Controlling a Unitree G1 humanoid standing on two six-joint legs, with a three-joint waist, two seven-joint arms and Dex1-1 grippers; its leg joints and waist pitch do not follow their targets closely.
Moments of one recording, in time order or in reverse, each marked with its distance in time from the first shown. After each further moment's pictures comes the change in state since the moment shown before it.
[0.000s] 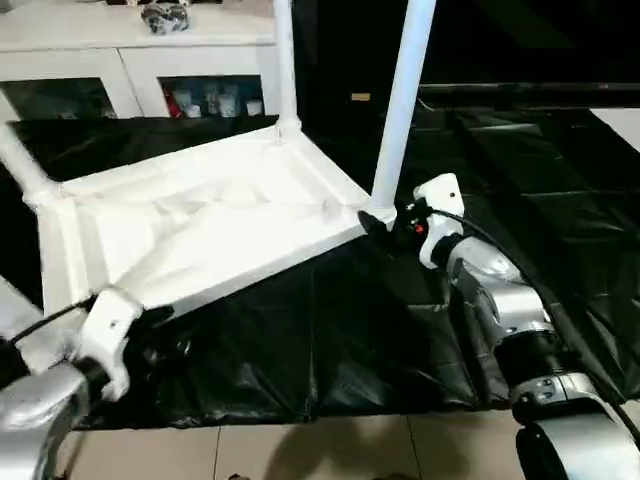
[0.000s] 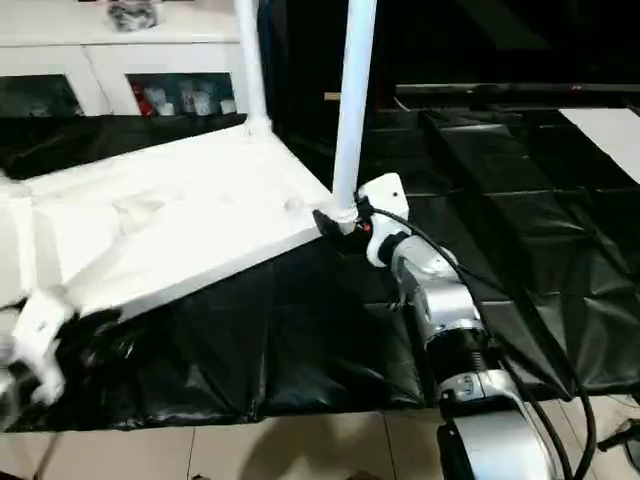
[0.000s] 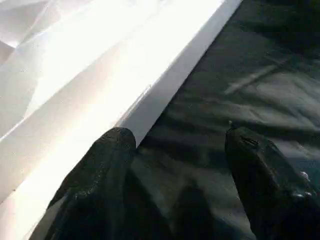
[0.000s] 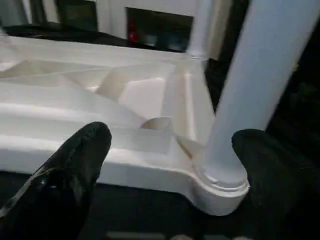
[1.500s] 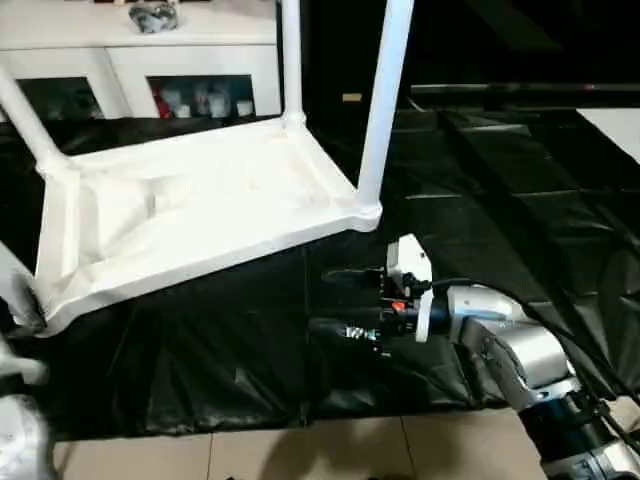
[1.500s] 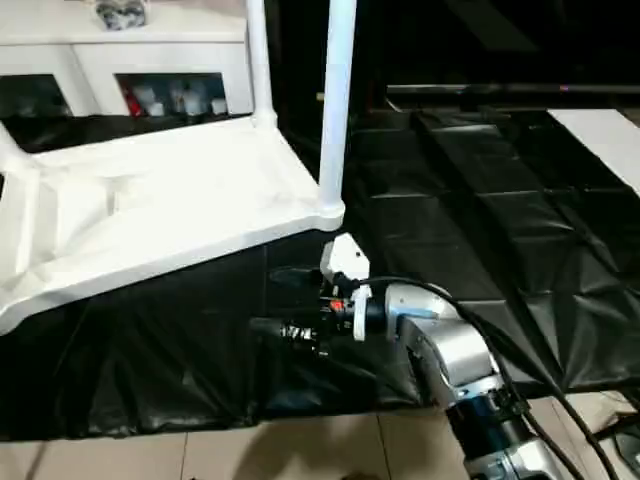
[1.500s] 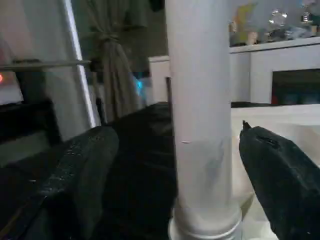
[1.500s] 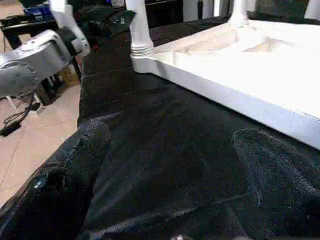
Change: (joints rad) left arm -0.058 -0.236 0.371 0.240 0.024 -0.586 0.703; right arm 0.251 -0.111 0.208 -0.491 0.211 0.281 0.523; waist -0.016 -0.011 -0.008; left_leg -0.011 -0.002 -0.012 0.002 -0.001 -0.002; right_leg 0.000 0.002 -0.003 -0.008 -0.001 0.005
